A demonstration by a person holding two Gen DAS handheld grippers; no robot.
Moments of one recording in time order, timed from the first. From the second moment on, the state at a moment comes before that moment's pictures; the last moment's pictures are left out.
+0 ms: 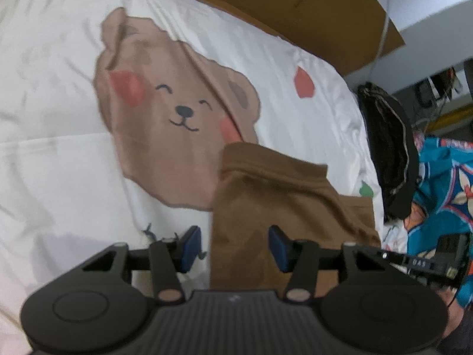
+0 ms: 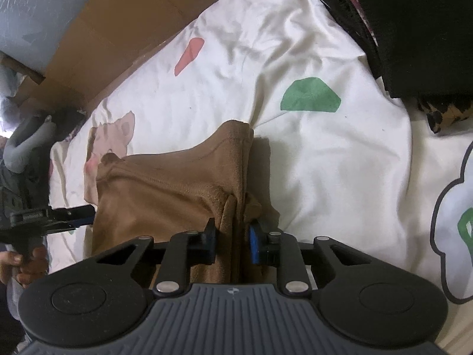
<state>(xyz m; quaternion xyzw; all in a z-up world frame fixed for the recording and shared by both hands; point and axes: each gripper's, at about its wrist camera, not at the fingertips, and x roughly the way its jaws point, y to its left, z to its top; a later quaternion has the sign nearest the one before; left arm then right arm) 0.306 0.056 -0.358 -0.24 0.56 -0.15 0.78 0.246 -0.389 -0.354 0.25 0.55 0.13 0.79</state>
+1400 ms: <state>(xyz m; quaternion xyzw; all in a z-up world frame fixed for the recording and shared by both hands) 0.322 0.064 -0.390 -0.32 0.55 -0.20 0.75 0.253 -0.397 -0.376 0.29 0.54 0.12 0.78</state>
